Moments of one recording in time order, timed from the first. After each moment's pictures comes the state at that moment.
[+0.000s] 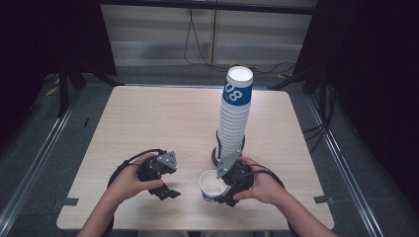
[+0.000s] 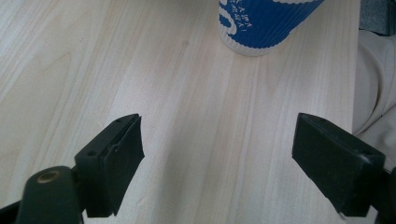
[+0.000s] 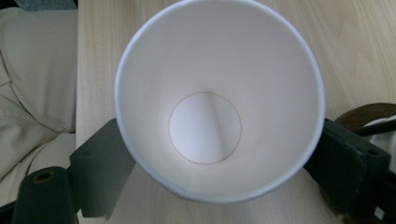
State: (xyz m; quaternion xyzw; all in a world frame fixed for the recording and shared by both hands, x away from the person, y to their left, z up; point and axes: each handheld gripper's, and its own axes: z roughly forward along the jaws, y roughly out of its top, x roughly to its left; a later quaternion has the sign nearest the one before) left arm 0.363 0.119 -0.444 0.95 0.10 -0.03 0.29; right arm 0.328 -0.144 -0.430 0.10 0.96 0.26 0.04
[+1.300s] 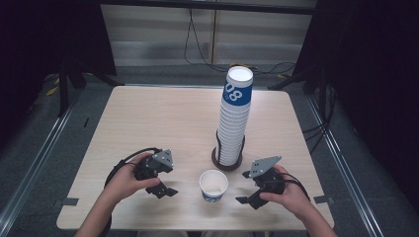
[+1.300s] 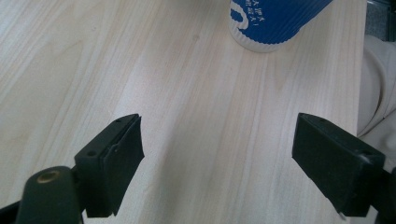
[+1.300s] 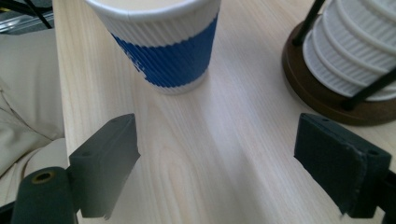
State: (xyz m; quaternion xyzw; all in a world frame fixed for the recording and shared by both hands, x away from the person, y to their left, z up) left arm 0.368 0.129 -0.445 0.95 0.12 -0.03 0.30; right arm 0.311 -0.226 -0.448 0.21 0.92 0.33 0.05
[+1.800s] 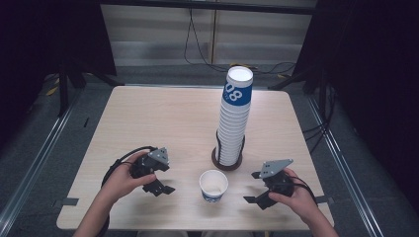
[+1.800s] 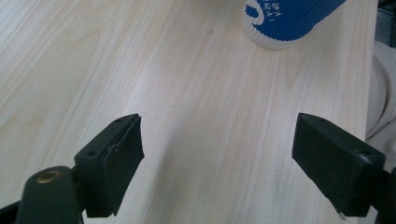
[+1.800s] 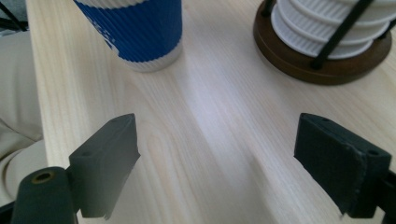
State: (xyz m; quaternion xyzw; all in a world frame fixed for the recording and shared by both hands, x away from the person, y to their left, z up) left arm 0.373 0.141 -0.448 0.94 0.14 -0.03 0.31; right arm 0.306 -0.253 -0.459 0.25 0.90 0.34 0.07
